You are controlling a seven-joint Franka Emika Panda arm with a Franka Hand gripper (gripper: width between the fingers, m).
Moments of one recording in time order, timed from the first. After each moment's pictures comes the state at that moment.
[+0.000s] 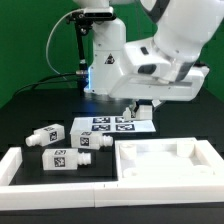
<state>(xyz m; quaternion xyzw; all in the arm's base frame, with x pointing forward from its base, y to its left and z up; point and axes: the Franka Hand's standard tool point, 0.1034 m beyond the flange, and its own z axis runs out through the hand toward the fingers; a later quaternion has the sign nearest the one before) 0.451 0.060 0.085 0.96 0.11 -0.23 0.11</state>
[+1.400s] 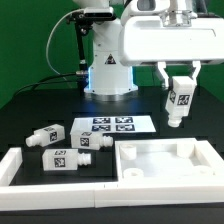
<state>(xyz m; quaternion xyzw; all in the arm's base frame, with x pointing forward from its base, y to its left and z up) 0.570 0.074 0.146 0.96 0.12 0.24 0.02</state>
